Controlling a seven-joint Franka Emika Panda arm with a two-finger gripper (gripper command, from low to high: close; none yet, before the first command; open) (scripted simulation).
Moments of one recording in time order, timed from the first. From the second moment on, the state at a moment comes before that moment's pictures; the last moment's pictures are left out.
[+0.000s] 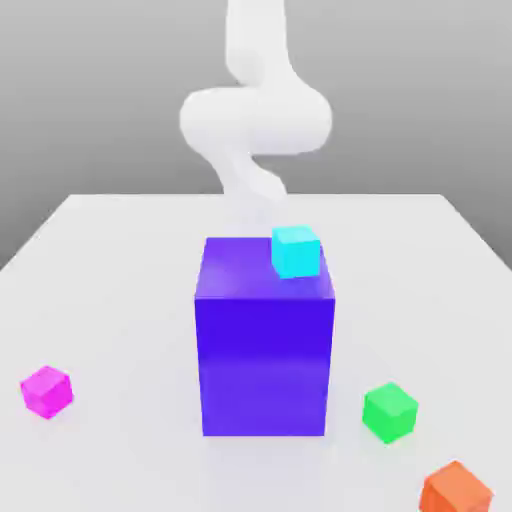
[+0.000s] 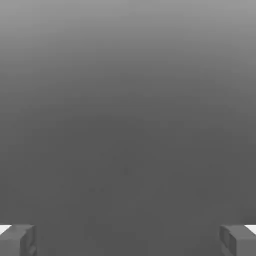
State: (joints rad) arm 0.02 -0.71 -0.07 -2.32 0.04 2.34 0.75
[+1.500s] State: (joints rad) arm -0.25 0.35 -0.42 -2.55 0.49 2.85 0.21
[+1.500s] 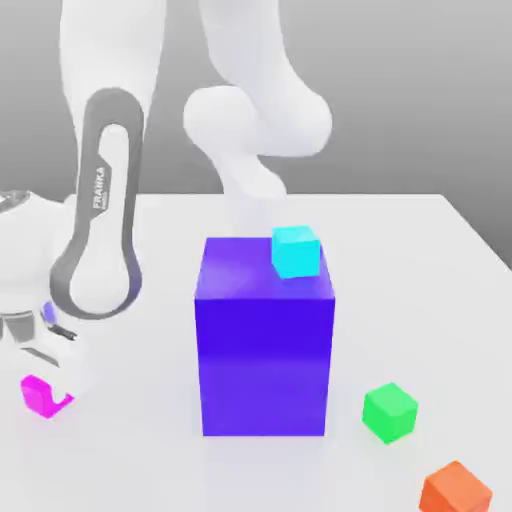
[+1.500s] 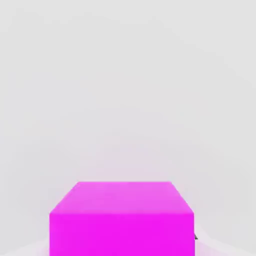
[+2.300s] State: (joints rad) arm 0.60 -0.01 -0.09 -2.67 -0.04 2.67 0.57
